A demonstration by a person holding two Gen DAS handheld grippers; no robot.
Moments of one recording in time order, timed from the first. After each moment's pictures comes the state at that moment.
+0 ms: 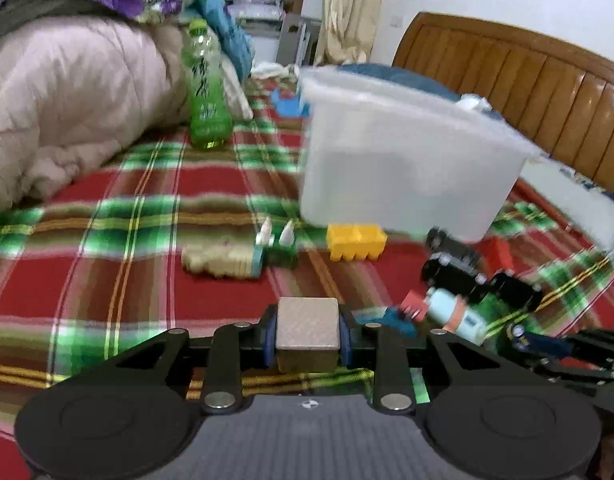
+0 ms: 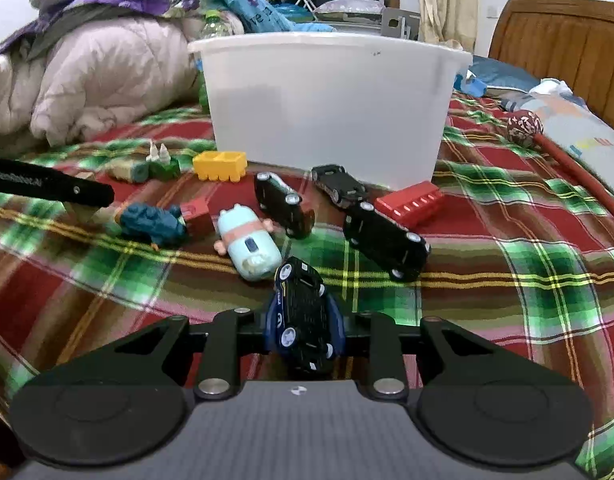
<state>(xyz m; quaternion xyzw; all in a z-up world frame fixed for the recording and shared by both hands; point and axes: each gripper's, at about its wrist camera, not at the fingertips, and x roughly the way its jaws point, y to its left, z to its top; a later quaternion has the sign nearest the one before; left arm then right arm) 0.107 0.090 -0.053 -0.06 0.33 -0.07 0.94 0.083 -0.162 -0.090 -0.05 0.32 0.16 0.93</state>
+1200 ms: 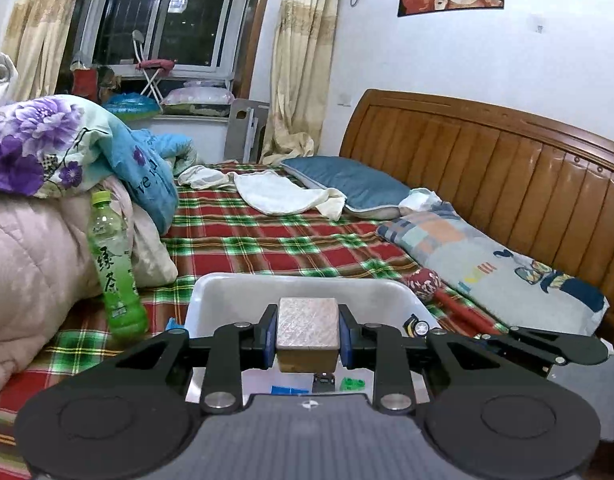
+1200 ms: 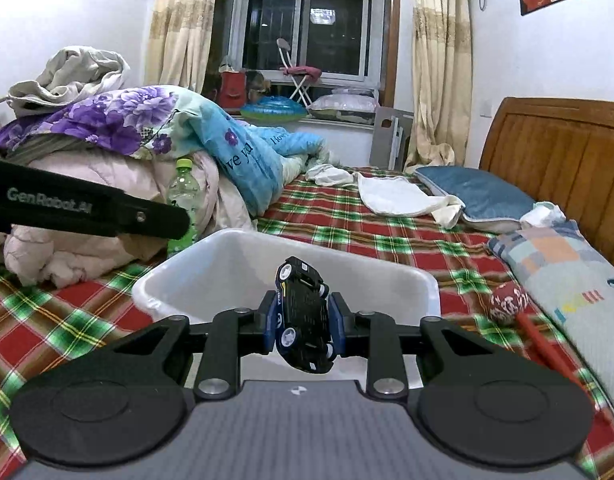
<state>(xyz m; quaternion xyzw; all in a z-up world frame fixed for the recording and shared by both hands) 0.222 0.024 0.084 -0.06 0.22 -0.13 0.96 0.192 -0.154 0.044 -0.07 0.19 0.16 0.97</state>
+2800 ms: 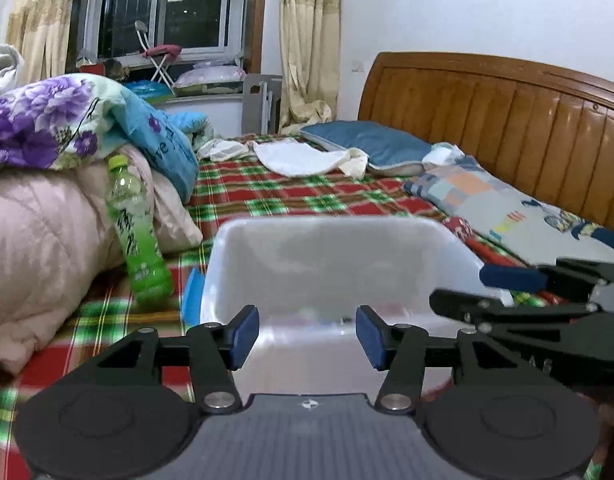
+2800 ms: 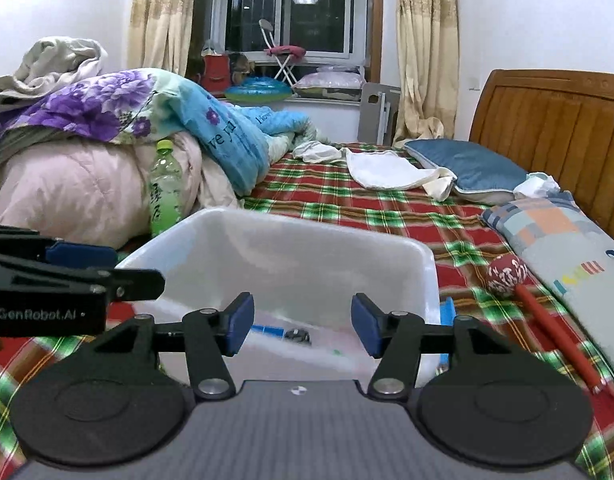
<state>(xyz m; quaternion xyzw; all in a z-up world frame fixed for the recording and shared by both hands) 0.195 0.021 0.045 0.00 0.26 -0.10 0.96 0.189 -0.160 0.031 -0.05 0.23 0.14 0.96</state>
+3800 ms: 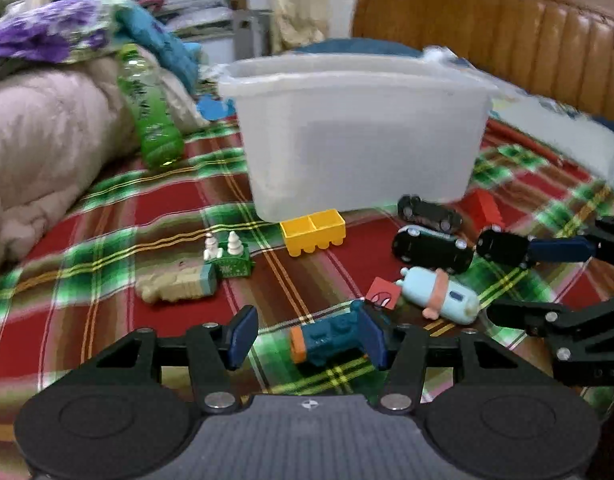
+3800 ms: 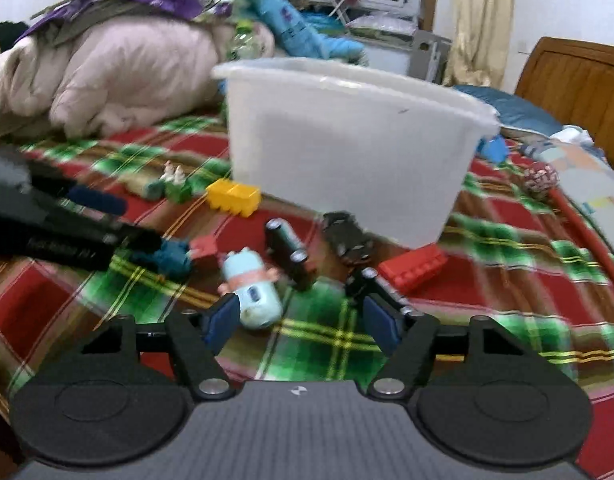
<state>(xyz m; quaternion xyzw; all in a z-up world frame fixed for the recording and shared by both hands) 0.129 0.047 -0.064 0.07 0.35 -0.11 0.93 0.100 -0.151 -0.069 -0.12 0.30 0.20 0.92</state>
